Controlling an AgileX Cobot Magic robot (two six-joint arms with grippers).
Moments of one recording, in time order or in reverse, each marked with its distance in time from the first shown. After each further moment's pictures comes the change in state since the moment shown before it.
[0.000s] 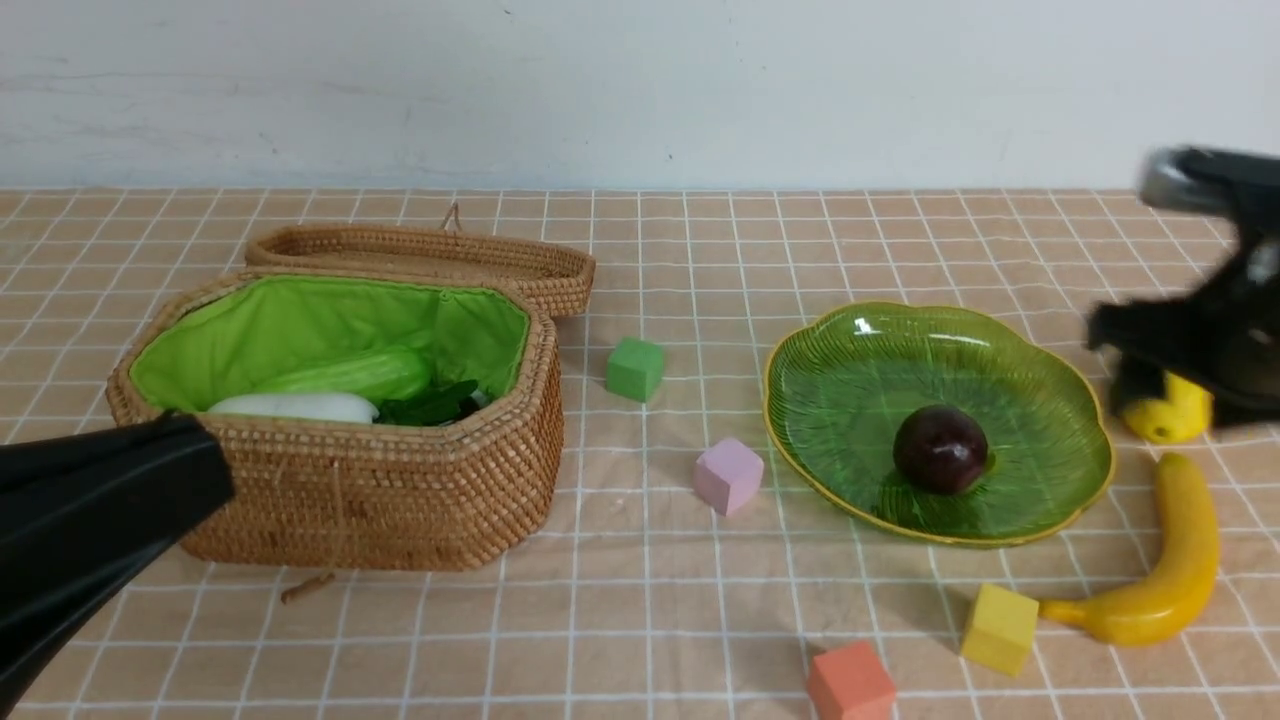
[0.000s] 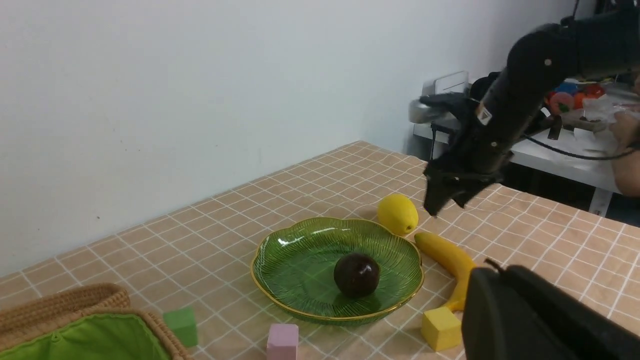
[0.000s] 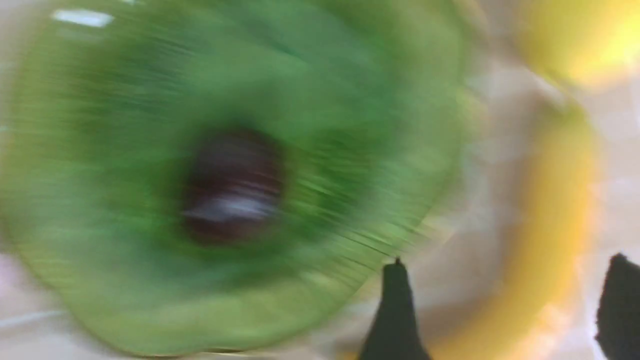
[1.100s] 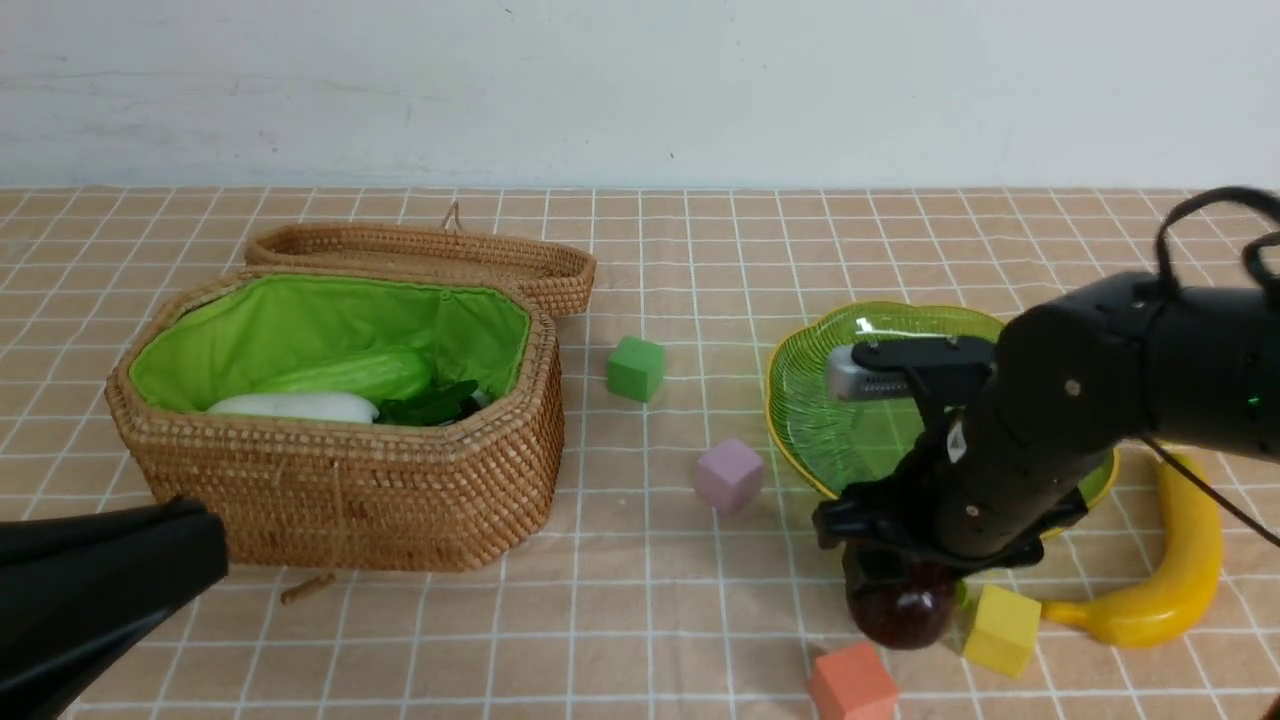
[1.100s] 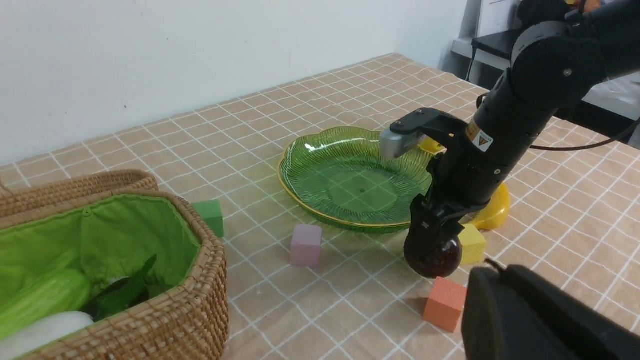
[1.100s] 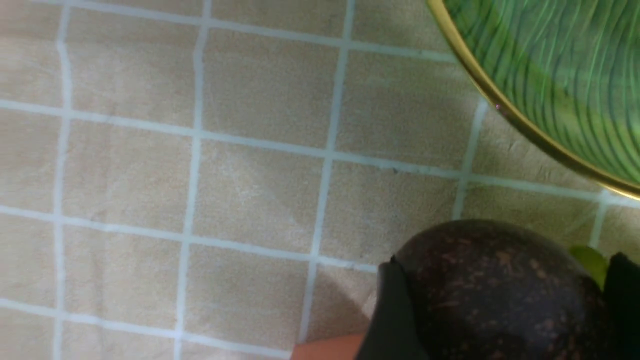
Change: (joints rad) right arm 0.454 0.132 0.033 0.075 -0.097 -0.037; left arm 0.000 0.000 0.000 -0.058 0.176 0.000
